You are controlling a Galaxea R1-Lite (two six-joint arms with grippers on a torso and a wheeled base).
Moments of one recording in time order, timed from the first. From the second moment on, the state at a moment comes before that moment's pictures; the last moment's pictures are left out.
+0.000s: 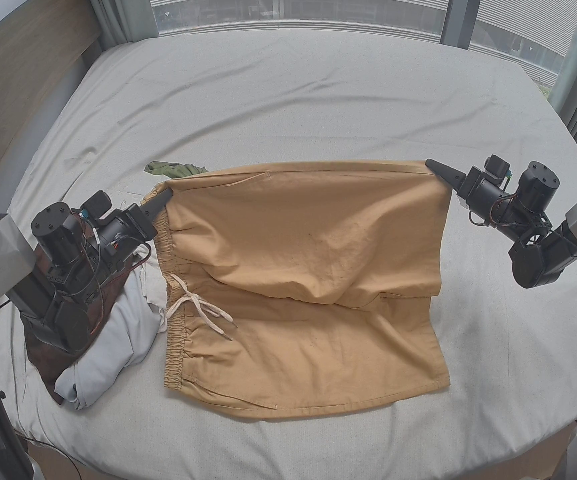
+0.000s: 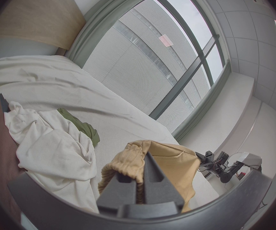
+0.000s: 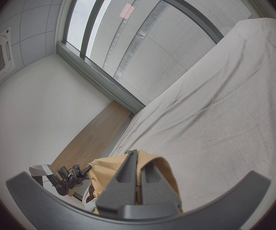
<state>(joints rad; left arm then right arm) -0.11 2.10 -0.77 -1.55 -0.40 -0.60 0.05 2.20 -1.18 -1.31 0.69 0.74</state>
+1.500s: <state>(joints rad) -0.12 2.21 -0.82 -1.55 -0.35 -0.59 0.03 2.27 -1.14 -1.28 0.68 0.69</state>
